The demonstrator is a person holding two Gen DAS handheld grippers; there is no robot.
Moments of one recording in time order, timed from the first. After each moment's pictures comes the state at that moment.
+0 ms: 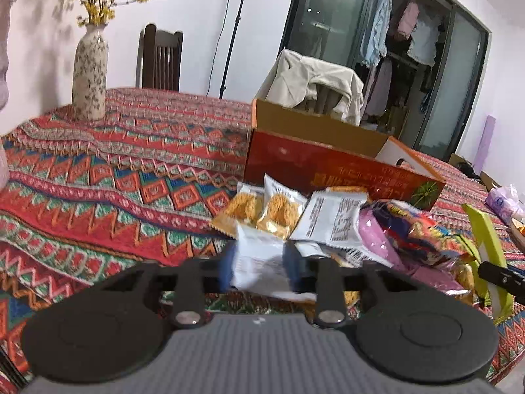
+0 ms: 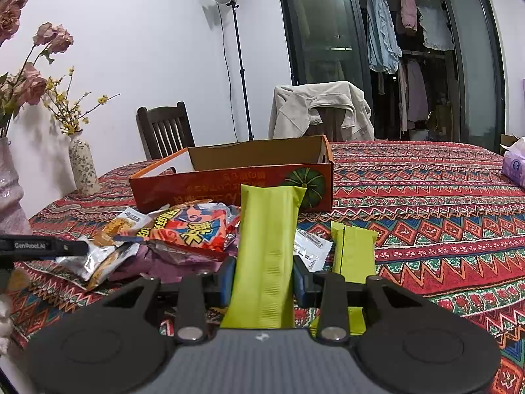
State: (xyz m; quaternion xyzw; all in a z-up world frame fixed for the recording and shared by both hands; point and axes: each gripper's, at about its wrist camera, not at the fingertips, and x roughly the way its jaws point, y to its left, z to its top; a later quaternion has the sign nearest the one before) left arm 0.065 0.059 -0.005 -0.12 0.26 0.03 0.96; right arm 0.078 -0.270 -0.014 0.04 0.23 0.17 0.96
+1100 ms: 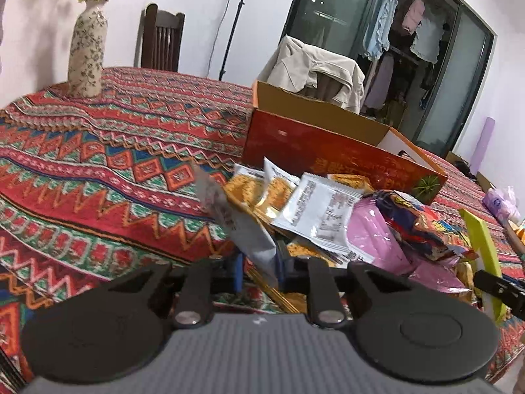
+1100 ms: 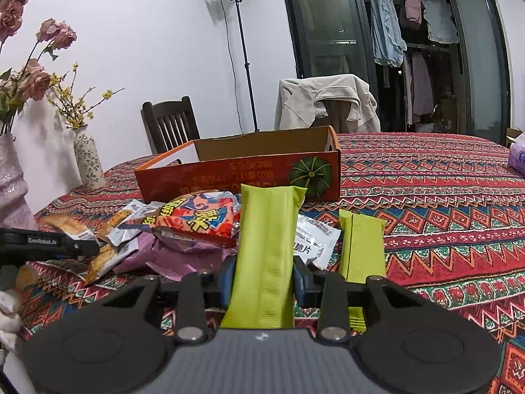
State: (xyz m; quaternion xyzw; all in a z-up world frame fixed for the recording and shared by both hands) left arm 0.075 0.065 -0.018 -0.14 0.28 0.02 0.95; right arm 0.077 -0.268 -0.021 0.05 0.24 0.19 0.95
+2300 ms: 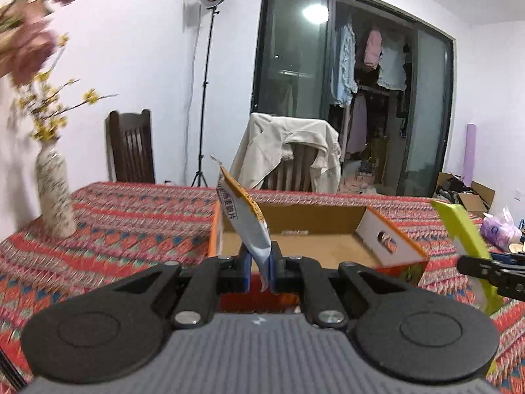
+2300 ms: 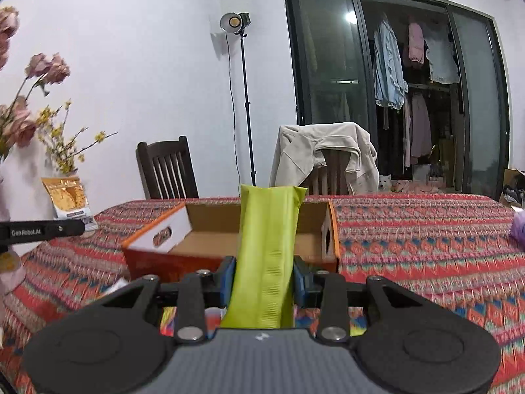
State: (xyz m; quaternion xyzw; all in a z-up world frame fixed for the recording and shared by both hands) left arm 0.132 0.026 0.082 -0.04 0.16 0.01 0.99; right arm 0.147 -0.258 0.058 0.03 0.17 0.18 0.97
